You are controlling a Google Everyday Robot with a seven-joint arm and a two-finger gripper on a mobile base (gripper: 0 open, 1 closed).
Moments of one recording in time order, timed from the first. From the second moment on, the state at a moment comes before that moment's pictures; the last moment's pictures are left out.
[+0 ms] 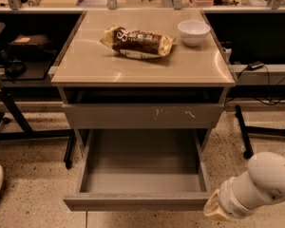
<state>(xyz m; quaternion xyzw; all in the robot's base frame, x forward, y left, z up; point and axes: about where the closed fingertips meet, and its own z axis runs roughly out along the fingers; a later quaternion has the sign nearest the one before) 0.337 -0.214 0.560 -0.56 0.80 0.16 0.11</state>
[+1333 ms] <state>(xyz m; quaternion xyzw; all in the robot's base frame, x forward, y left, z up) 0.393 -0.217 0.450 -0.55 0.79 0.17 0.20</state>
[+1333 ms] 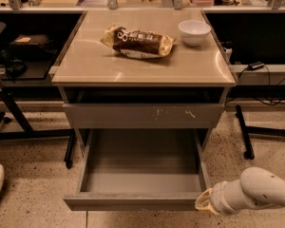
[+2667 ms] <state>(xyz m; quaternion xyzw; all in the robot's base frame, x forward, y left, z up) 0.412 -0.184 0.419 -0.57 0.76 0.17 0.27</state>
